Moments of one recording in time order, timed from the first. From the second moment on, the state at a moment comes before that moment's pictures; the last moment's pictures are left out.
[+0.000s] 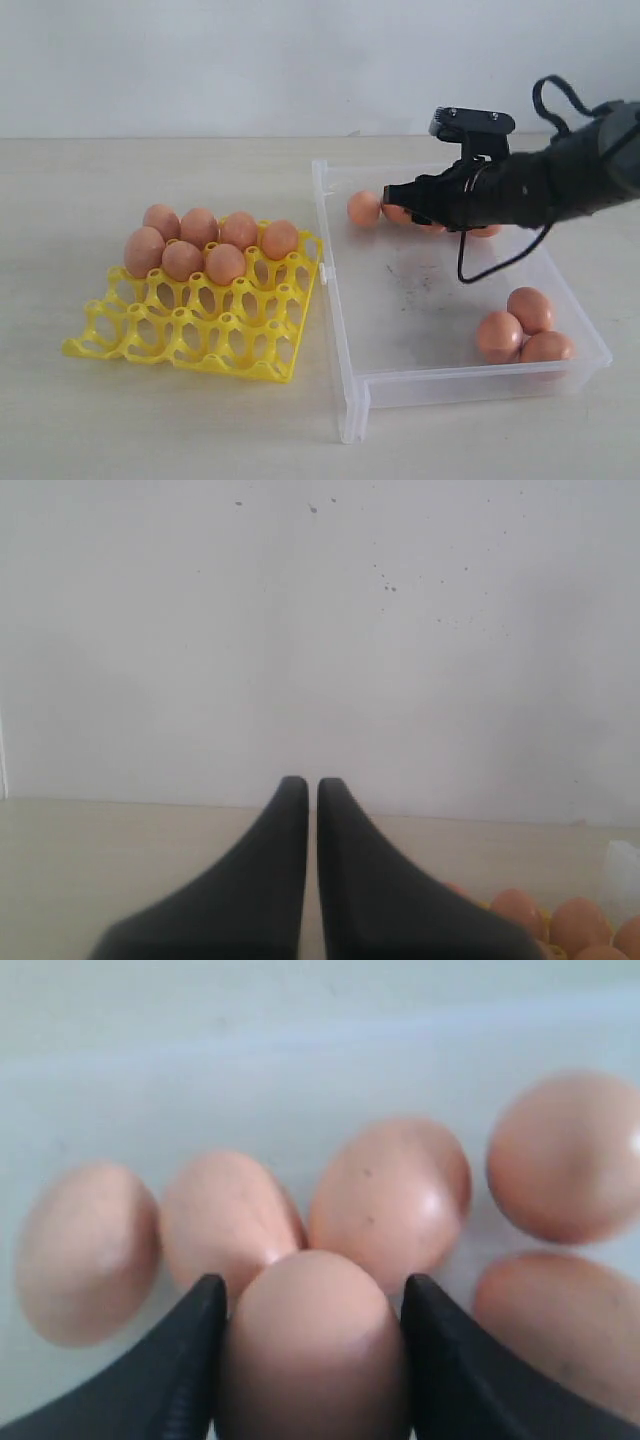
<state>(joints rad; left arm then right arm) 0.05 0.00 0.00 -0.31 -0.05 0.28 0.34 2.02 -1.07 0.02 -0.17 0.26</state>
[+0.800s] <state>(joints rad) 0.05 0.00 0.00 -0.31 -0.05 0.28 0.40 1.98 -0.85 -0.86 -1.19 0.43</state>
